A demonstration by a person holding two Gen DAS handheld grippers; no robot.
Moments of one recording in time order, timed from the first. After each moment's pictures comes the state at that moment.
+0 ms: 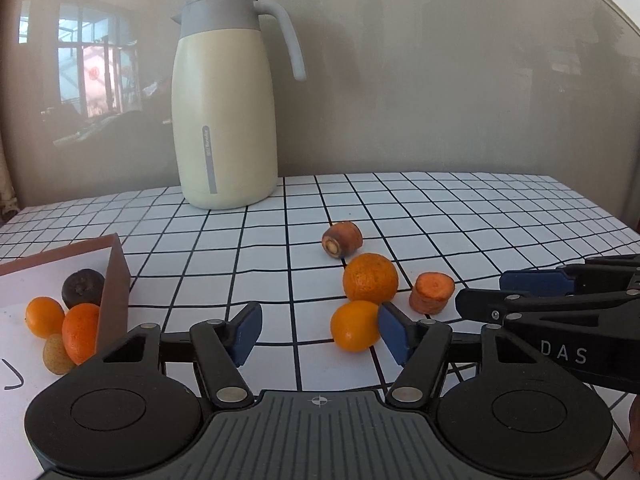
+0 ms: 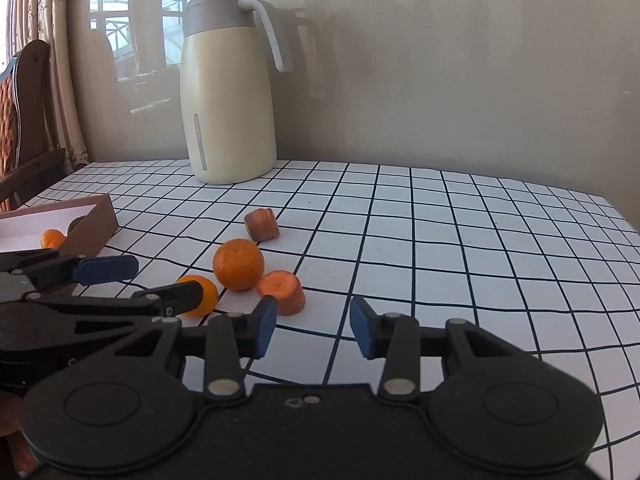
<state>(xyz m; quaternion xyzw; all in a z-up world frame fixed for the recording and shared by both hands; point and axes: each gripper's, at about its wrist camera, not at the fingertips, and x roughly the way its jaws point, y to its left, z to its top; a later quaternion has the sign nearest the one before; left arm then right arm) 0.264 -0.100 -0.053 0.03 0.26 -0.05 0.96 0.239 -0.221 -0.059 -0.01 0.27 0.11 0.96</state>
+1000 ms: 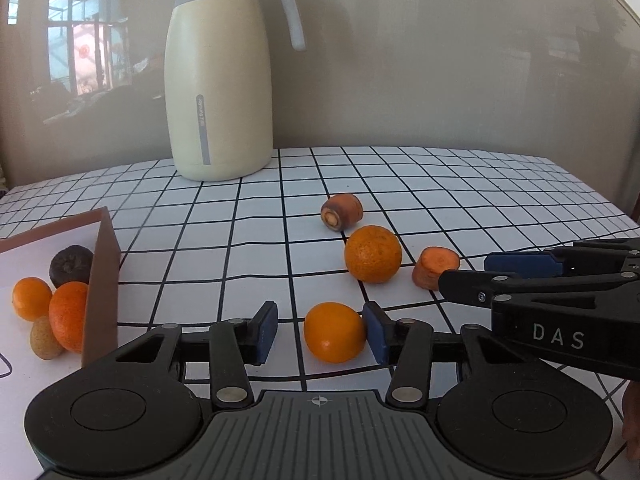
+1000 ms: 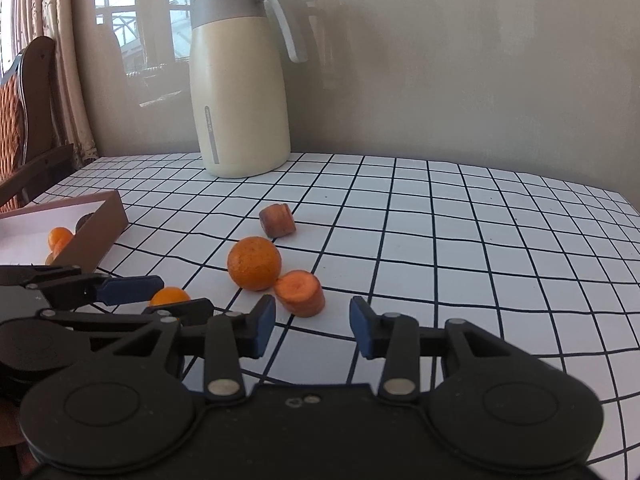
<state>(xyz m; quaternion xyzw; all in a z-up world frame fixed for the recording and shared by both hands) 0.272 -0.093 -0.062 0.03 0.30 -0.06 0.95 0.246 -0.210 -0.061 -0.01 0.29 0.13 0.95</state>
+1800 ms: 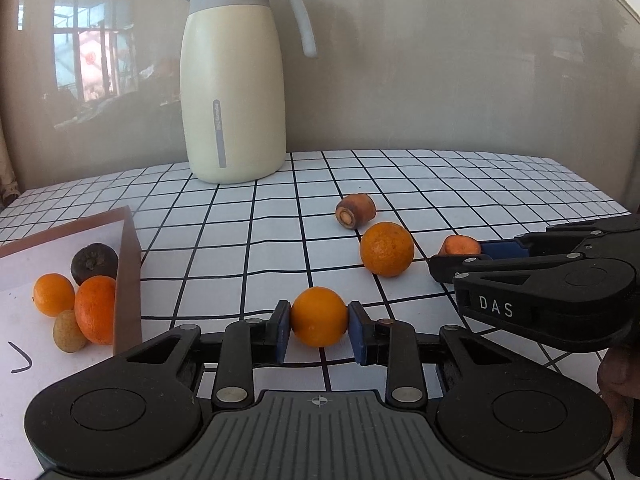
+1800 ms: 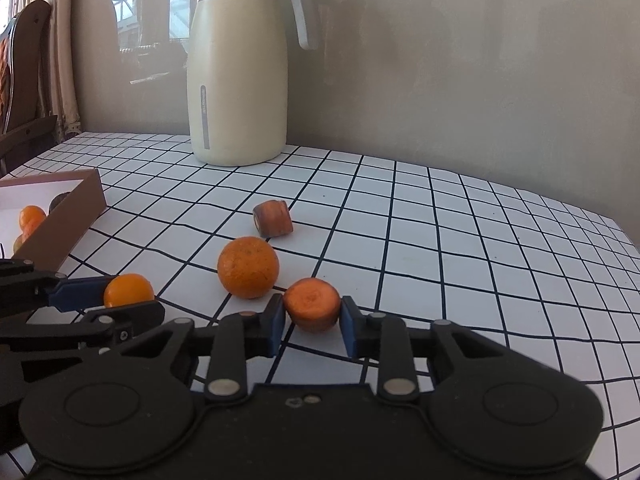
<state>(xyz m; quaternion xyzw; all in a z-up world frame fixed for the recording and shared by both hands) 0.260 -0.086 -0.060 0.04 0.29 -0.05 0.95 0.263 -0.194 -0.067 -0.06 0.29 0.10 0.95</state>
